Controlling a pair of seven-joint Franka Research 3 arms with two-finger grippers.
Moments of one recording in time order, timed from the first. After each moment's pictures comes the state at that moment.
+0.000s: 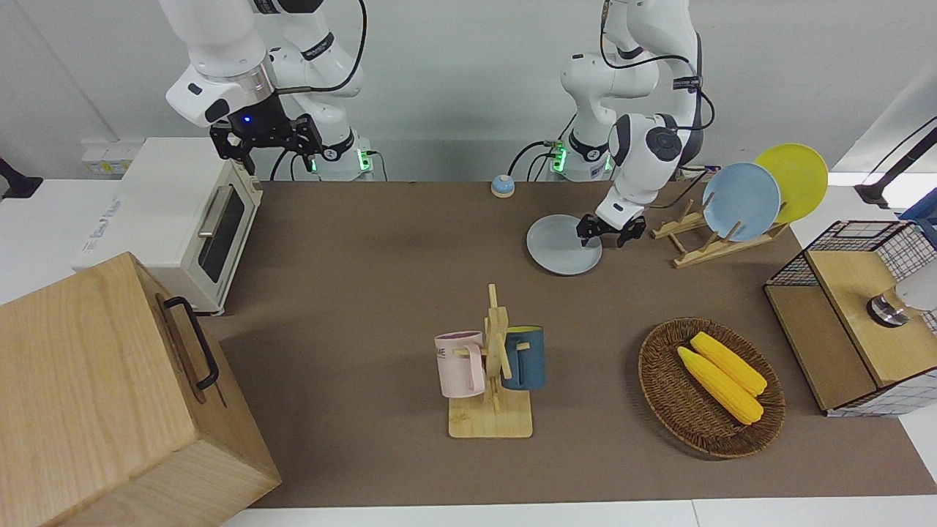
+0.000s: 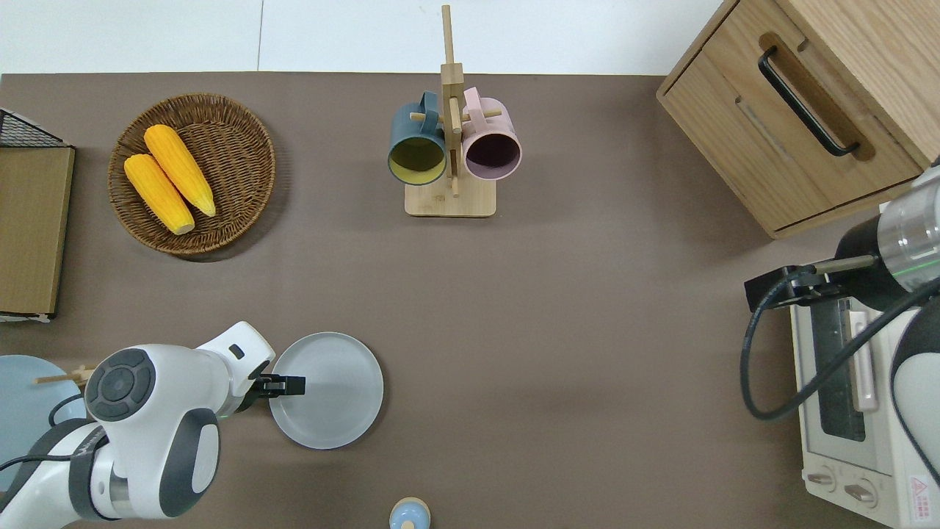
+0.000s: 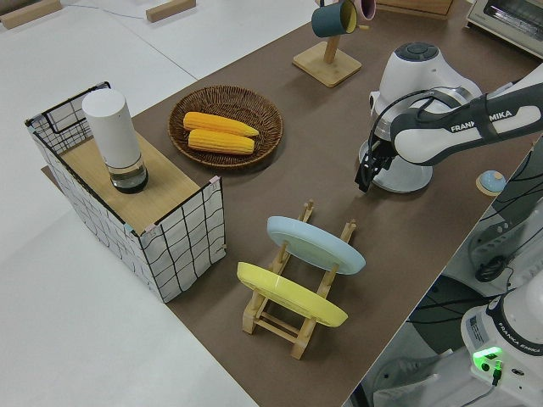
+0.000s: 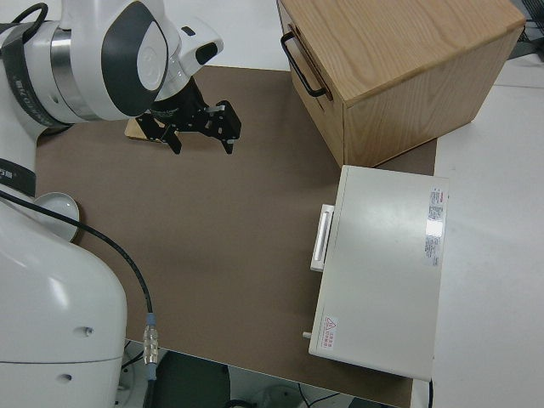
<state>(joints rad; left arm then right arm) -0.12 -0.12 -0.03 -2.57 -0.12 2.38 -0.02 -0.26 0.02 0.38 -1.48 -0.03 1.38 0.04</state>
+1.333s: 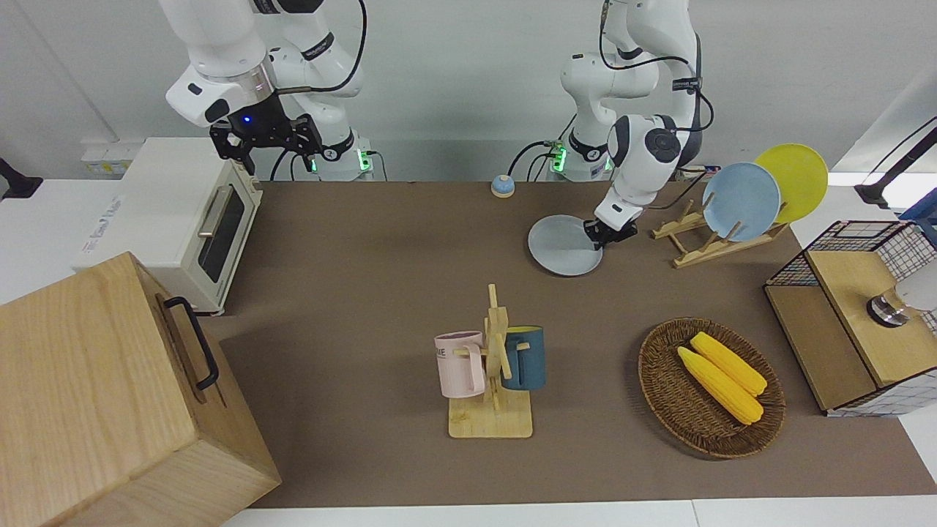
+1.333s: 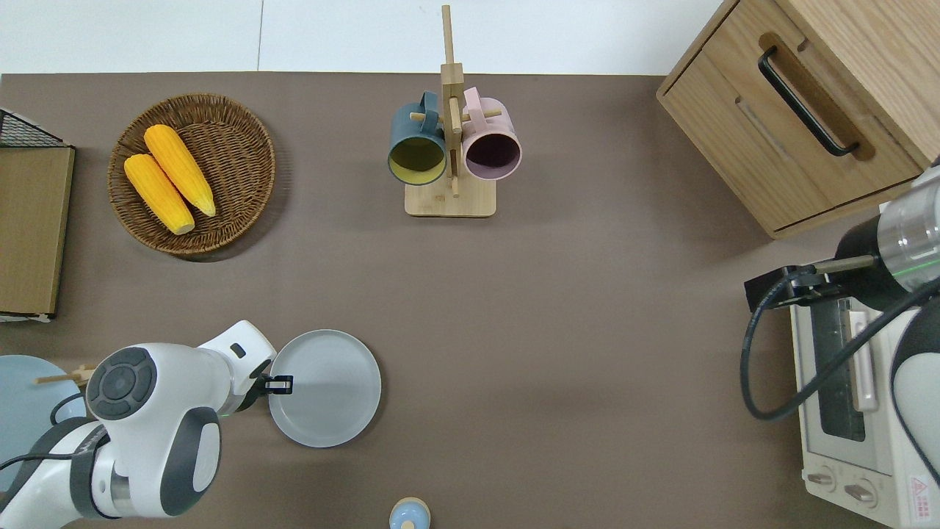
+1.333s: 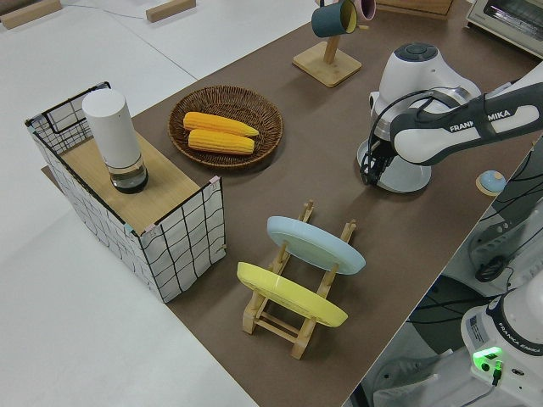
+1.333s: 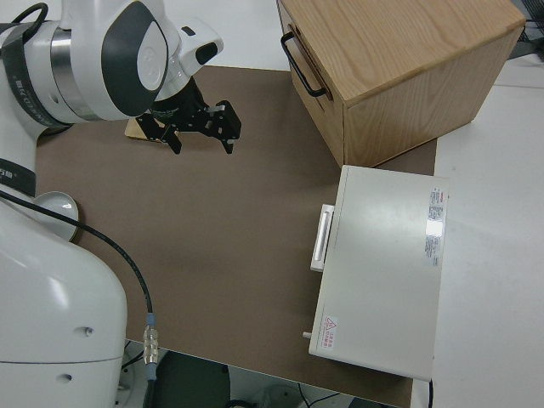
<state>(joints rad) -0.13 -0.12 -0.03 -2.56 -0.12 2.38 -0.02 -0.26 0.02 0.38 -1.48 -0.03 1.38 0.04</state>
